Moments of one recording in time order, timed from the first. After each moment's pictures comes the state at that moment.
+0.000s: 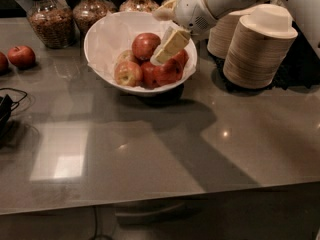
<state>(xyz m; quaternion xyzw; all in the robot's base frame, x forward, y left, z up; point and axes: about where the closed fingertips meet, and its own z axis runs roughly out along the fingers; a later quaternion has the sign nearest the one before) 0.636 -0.011 0.973 -0.67 0.60 0.16 0.40</state>
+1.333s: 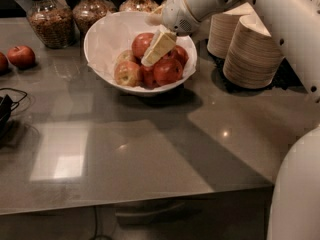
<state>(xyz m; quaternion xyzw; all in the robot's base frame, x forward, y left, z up) 0.673 0.014 0.944 -0.67 0.61 0.17 0.38</state>
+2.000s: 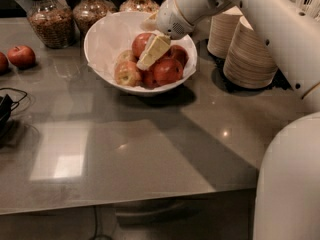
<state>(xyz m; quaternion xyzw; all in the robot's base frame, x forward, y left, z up) 0.679 0.029 0.928 -0.67 0.62 0.18 0.36</state>
